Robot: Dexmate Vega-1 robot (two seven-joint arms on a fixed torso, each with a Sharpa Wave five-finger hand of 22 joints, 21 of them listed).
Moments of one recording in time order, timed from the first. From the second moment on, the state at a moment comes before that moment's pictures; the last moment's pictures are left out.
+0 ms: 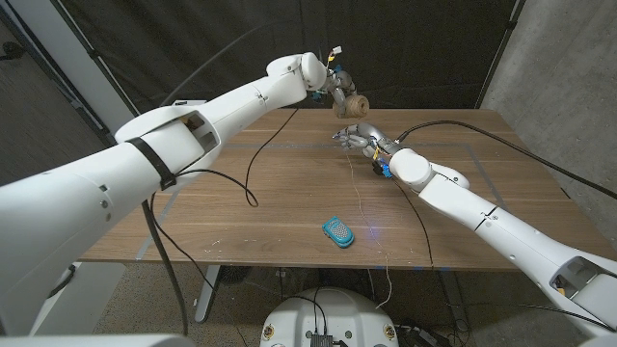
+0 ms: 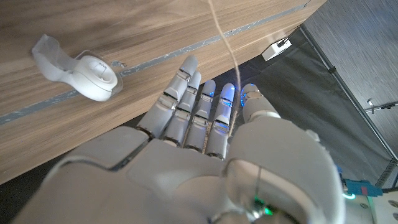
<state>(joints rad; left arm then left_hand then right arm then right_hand) -0.10 0.21 1.07 -1.06 0.26 0.34 -0.43 1.56 0.01 0.33 -0.16 0.37 0.43 0.01 0.73 0.36 0.25 -0.08 0.87 0.87 0.28 -0.01 0.71 0.56 0.16 0.15 0.48 0.24 -0.70 -0.65 -0.67 -1.77 0.06 -0.26 -0.09 0.80 0.12 0.36 -0.15 0.20 0.69 -0.08 0.28 0.20 0.62 -0.05 0.29 0.21 0.58 -0.05 0.36 0.22 0.78 -0.09 0.26 0.18</state>
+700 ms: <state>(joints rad) -0.11 0.19 1.08 -1.05 0.24 0.41 -0.41 1.56 0.01 0.32 -0.16 0.38 0.44 0.01 0.73 0.36 0.25 -0.08 0.88 0.87 0.28 -0.01 0.71 0.56 0.16 0.16 0.49 0.24 -0.70 -0.66 -0.68 -1.80 0.03 -0.27 -0.09 0.81 0.14 0.37 -0.14 0.20 0.73 -0.07 0.28 0.20 0.66 -0.06 0.28 0.21 0.62 -0.06 0.36 0.21 0.81 -0.09 0.27 0.18</state>
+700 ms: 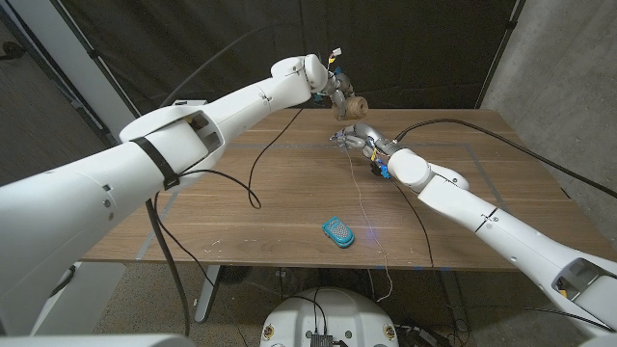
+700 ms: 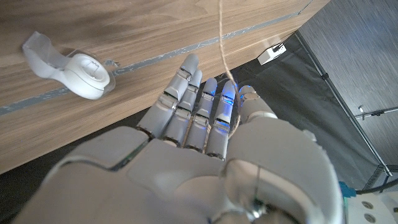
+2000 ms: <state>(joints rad) -0.12 0.15 1.10 -0.94 0.20 0.41 -0.38 1.56 0.01 0.31 -0.16 0.40 0.44 0.00 0.74 0.36 0.25 -0.08 0.88 0.87 0.29 -0.01 0.71 0.56 0.16 0.16 0.51 0.24 -0.74 -0.71 -0.64 -1.91 0.00 -0.33 -0.10 0.78 0.18 0.40 -0.10 0.19 0.81 -0.08 0.28 0.20 0.73 -0.07 0.28 0.21 0.69 -0.07 0.35 0.21 0.84 -0.10 0.28 0.18</state>
